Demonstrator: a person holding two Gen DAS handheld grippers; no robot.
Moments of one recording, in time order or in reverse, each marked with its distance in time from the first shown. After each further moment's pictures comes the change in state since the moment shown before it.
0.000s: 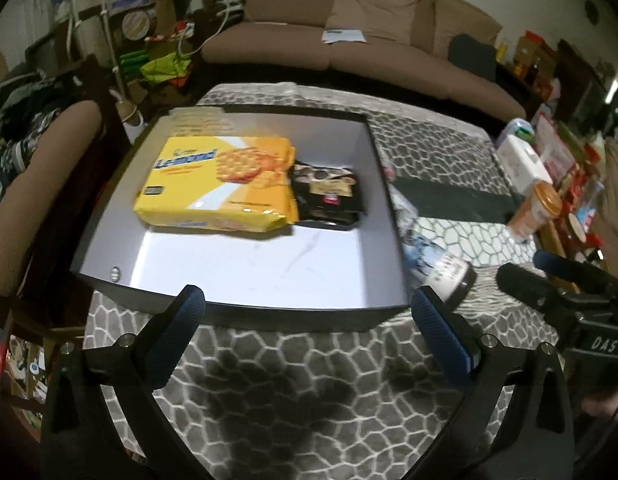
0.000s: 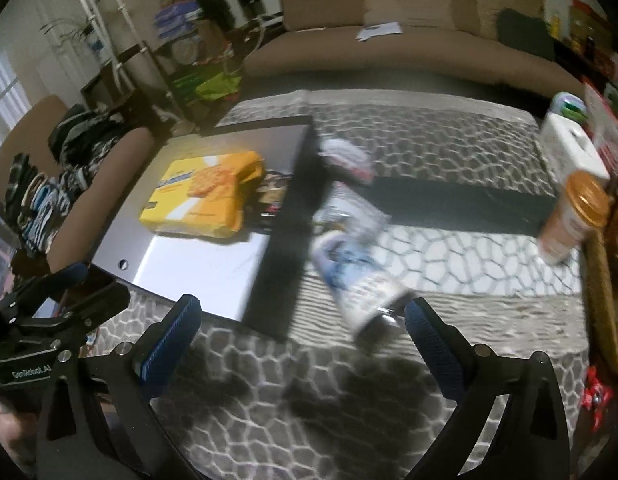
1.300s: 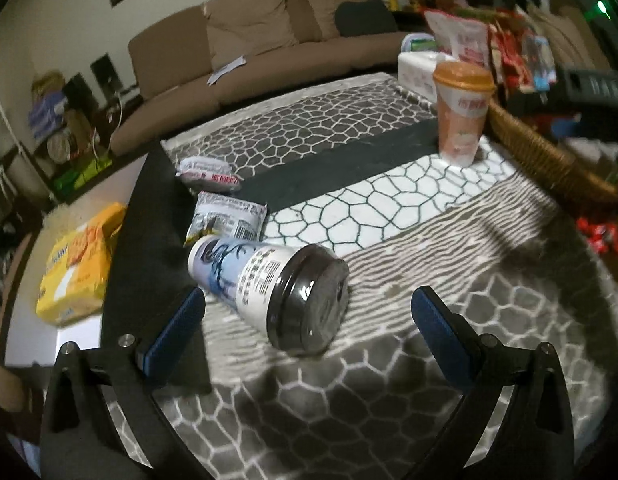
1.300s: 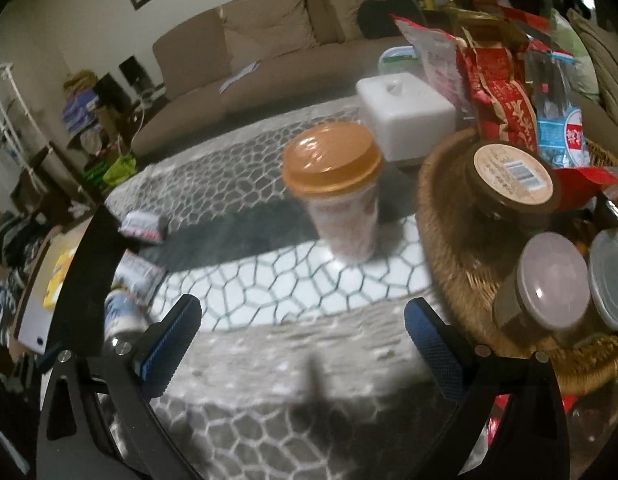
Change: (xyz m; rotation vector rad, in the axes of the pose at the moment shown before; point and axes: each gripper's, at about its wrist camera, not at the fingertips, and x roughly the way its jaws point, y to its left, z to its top) left arm 0.108 -0.218 -0.064 0.458 -0.152 0.033; right arm -0.017 -0.268 -0.028 0.275 -0.188 -0.154
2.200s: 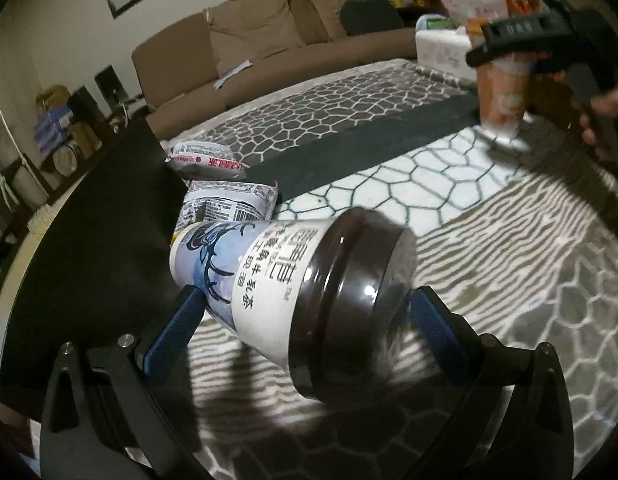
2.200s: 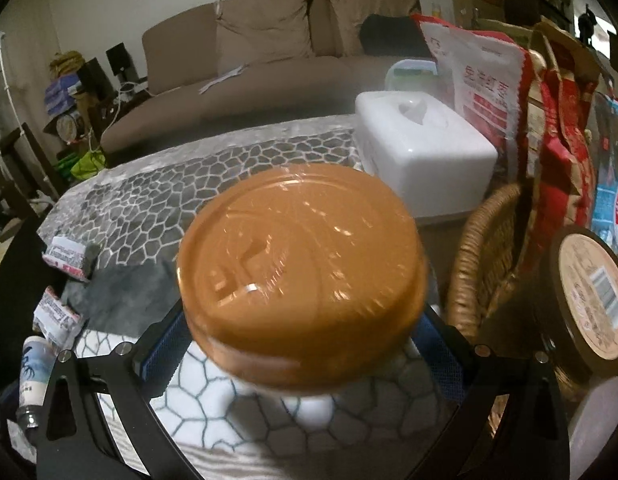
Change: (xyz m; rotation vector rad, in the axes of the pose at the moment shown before) left arm 0.074 0.007 -0.026 0.044 -0.053 0.073; right arm 0.109 -0.009 0.057 -0.122 -0.050 -0.084
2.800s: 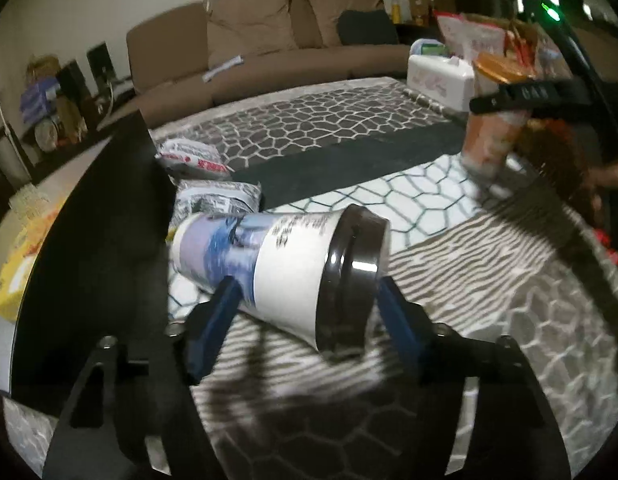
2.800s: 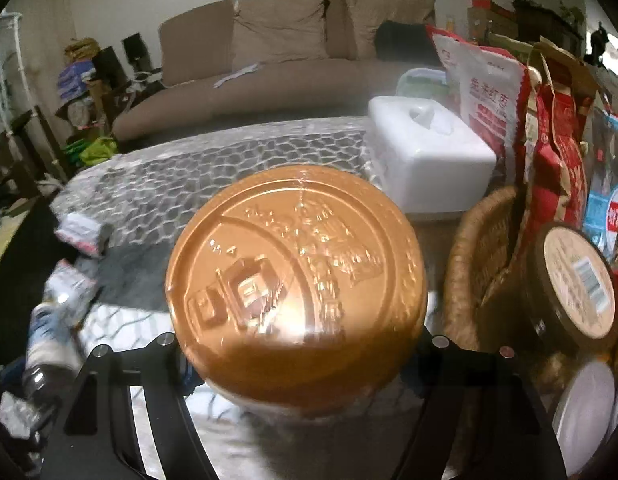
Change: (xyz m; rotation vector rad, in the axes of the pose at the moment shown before) left arm -0.021 0.016 0.014 -0.132 0.013 -0.162; right arm -0.036 0.015 -0.024 -0.064 0.009 0.024
